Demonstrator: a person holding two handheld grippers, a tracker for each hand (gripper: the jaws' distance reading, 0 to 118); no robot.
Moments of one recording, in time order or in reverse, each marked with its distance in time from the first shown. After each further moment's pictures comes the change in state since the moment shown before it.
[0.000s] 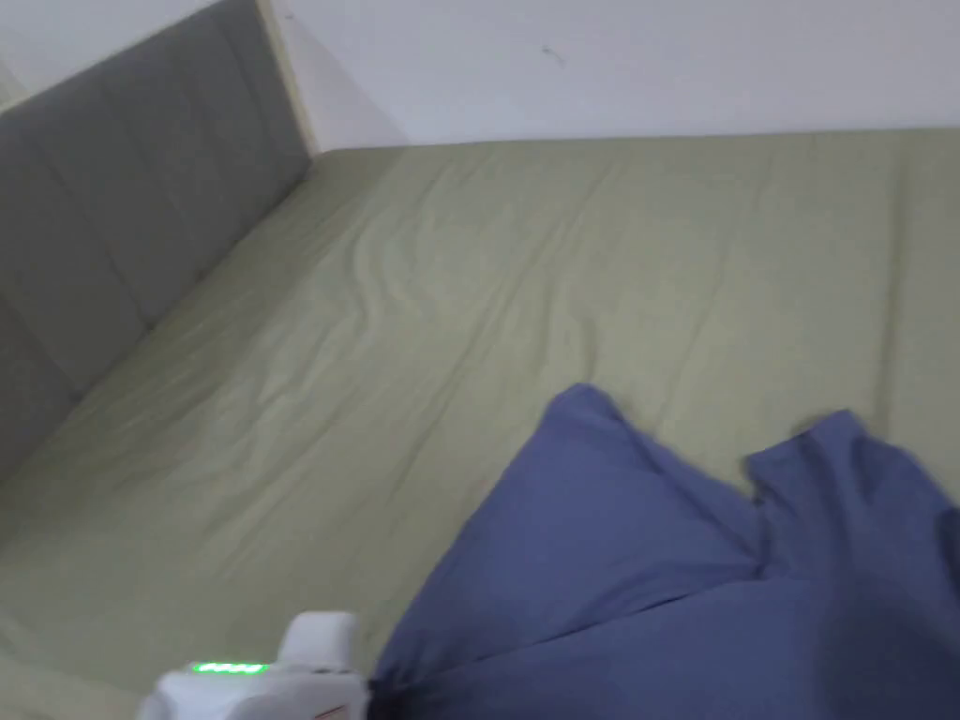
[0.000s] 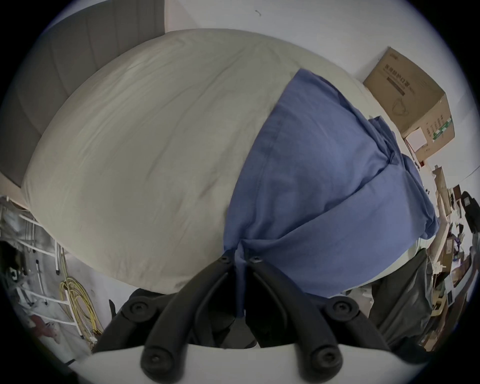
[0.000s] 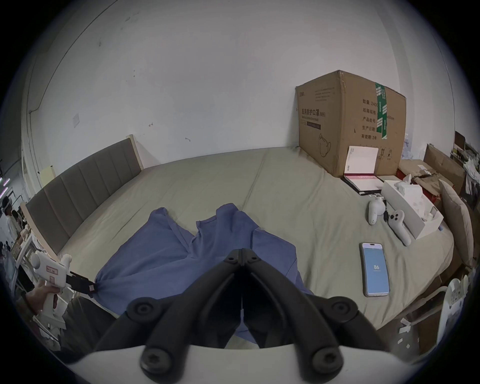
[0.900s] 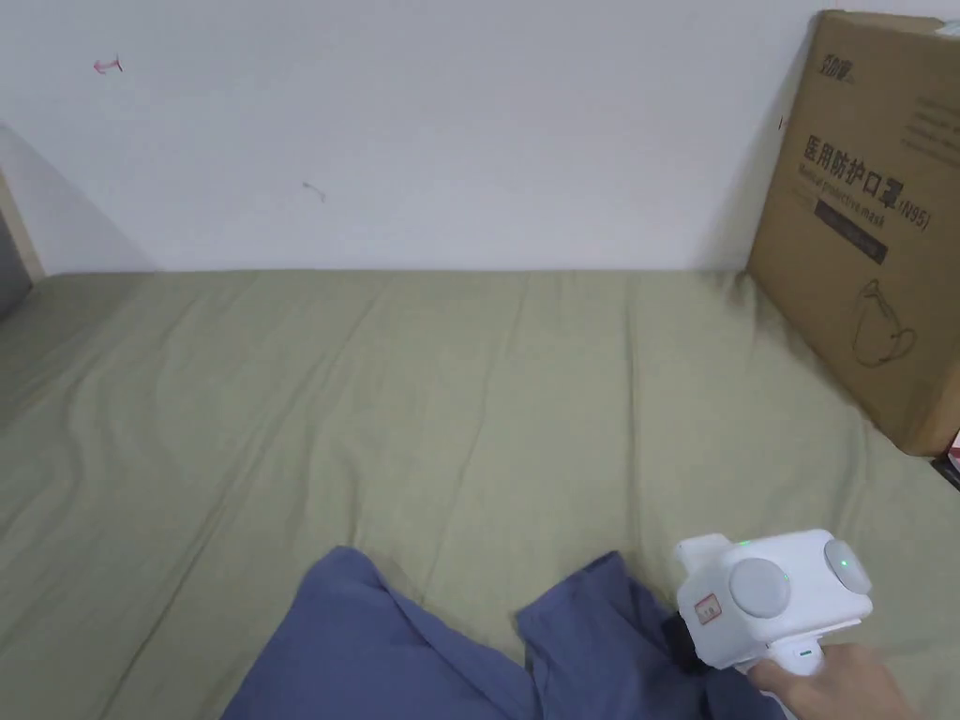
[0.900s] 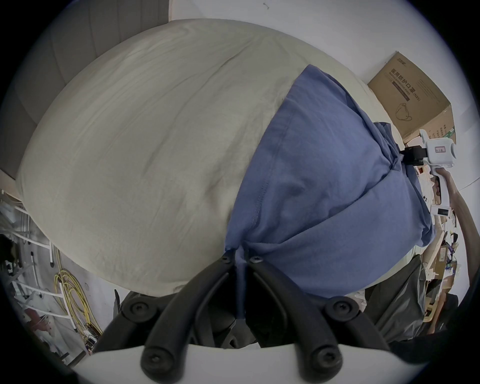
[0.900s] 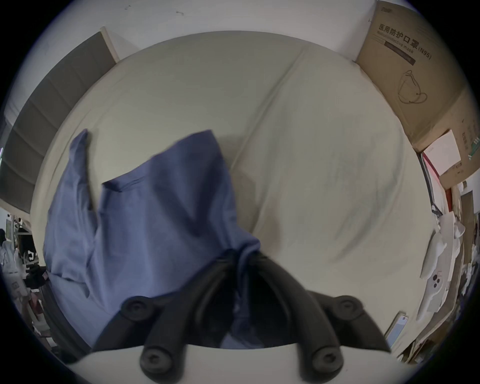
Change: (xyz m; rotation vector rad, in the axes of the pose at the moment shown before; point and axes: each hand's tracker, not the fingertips) left arm -0.006 0.002 -0.003 -0.030 -0.032 0.050; right arm 0.024 0.049 -0.316 -0.706 0.024 0.224
